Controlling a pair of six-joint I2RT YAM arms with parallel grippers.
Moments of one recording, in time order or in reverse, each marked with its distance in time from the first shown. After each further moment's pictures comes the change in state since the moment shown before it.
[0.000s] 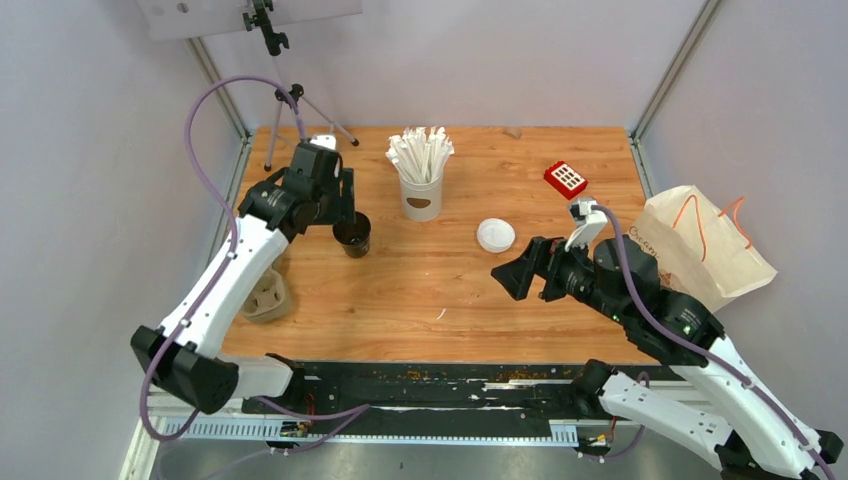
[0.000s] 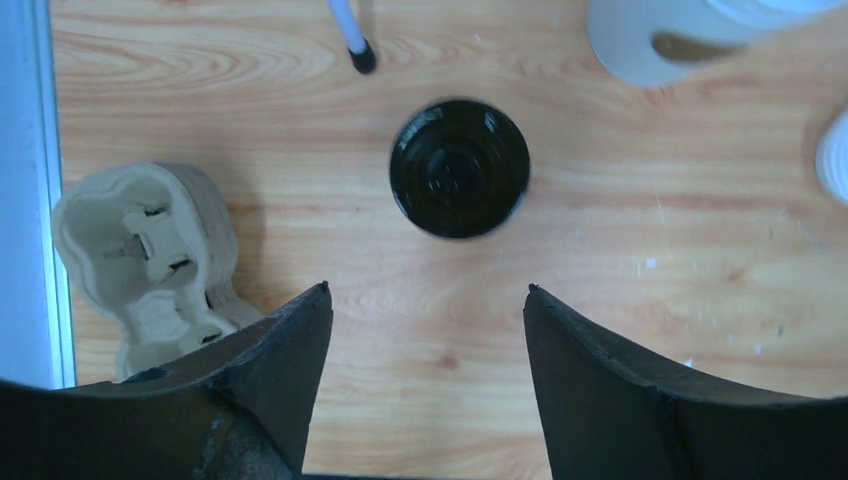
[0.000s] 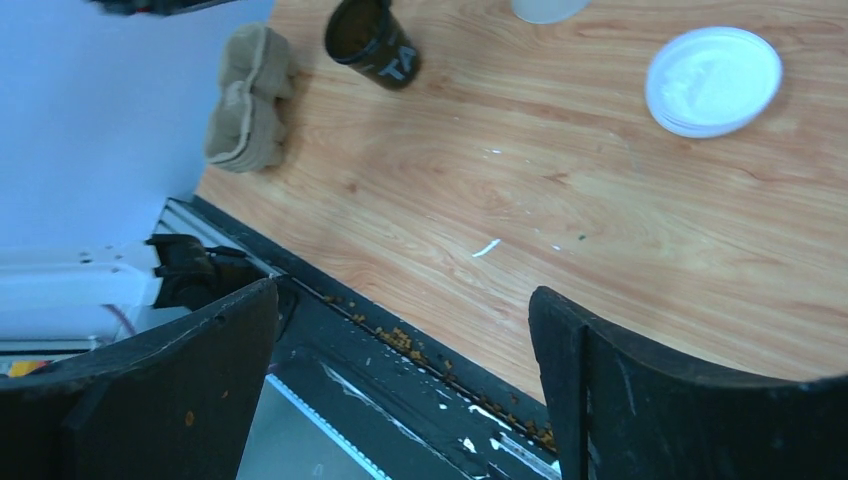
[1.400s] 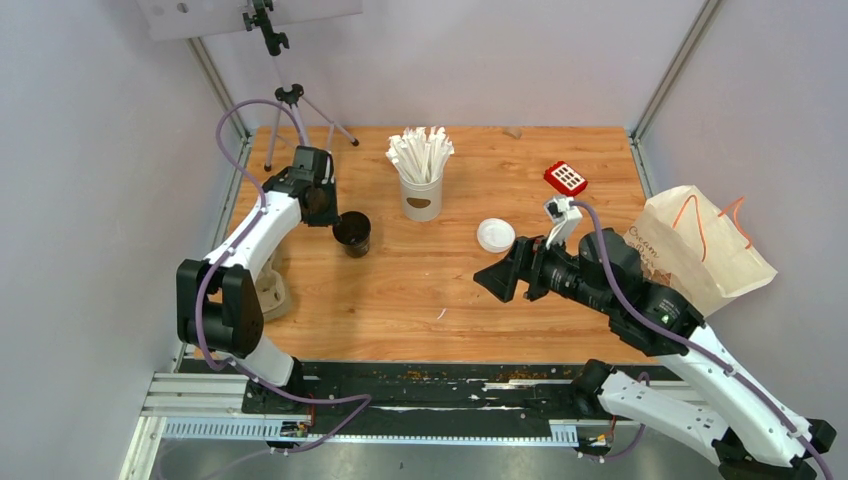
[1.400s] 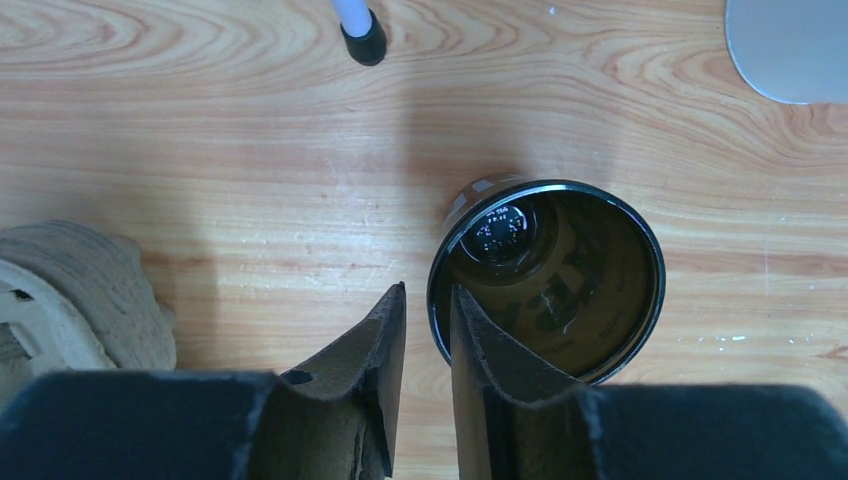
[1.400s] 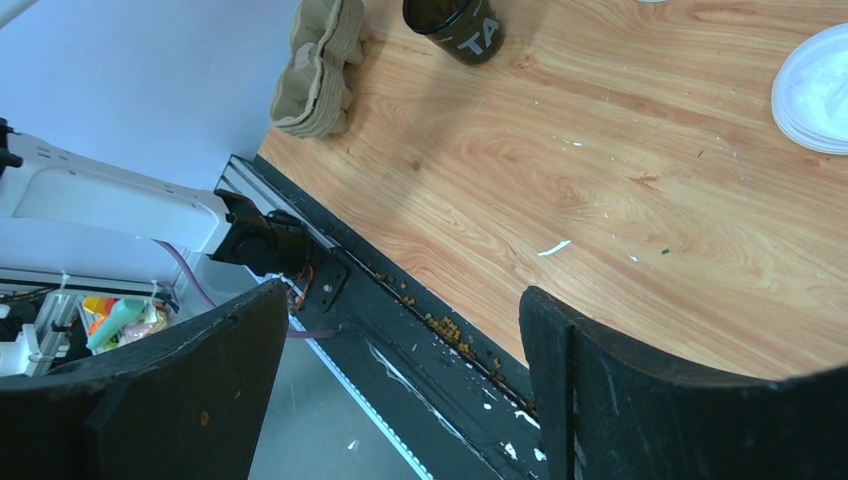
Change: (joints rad) left arm 0.290 0.316 -0.137 0.294 0.228 0.088; right arm 0.000 0.021 -0.038 0.132 -0.184 0.017
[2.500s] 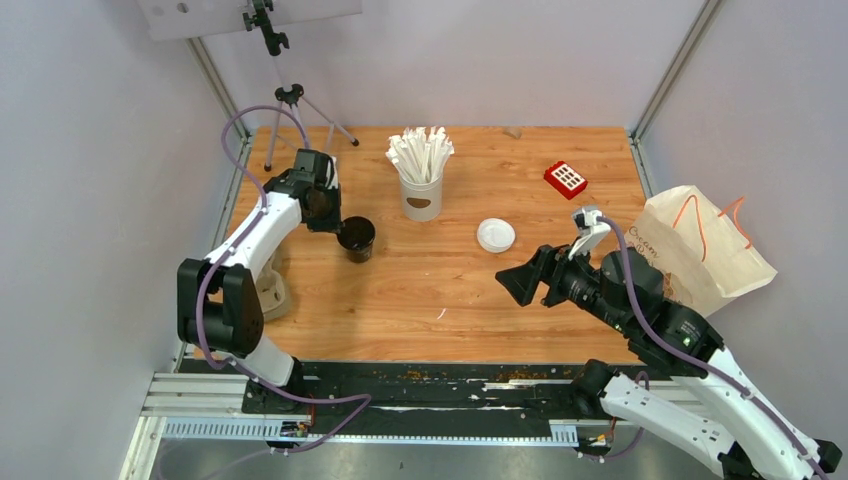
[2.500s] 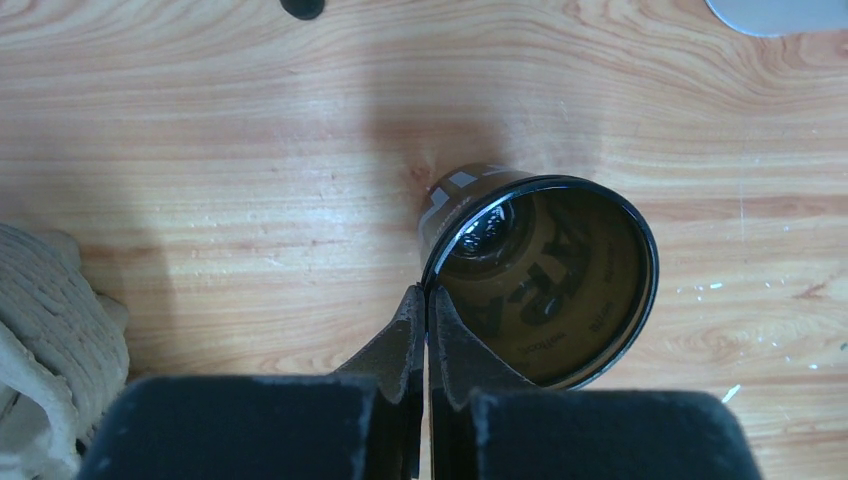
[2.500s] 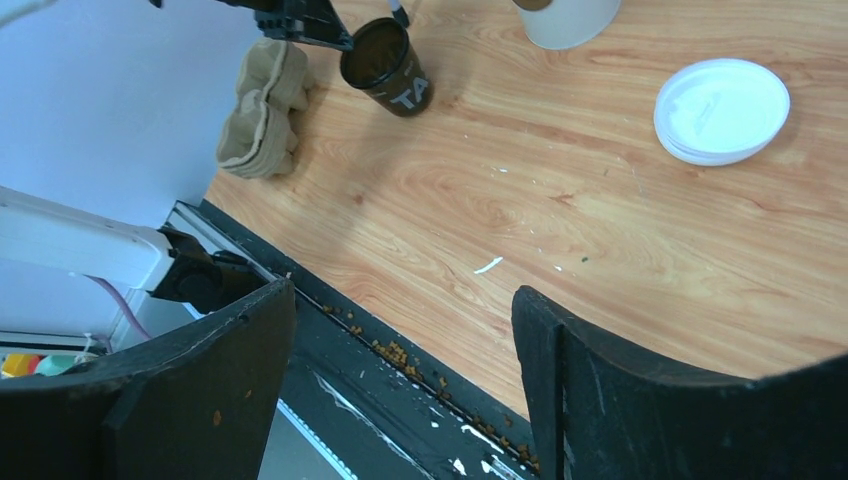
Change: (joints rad) left arm 0.000 0.010 -0.016 -0.017 0.100 0.016; right arm 0.000 -0.122 -0.044 -0.031 0.149 -0.055
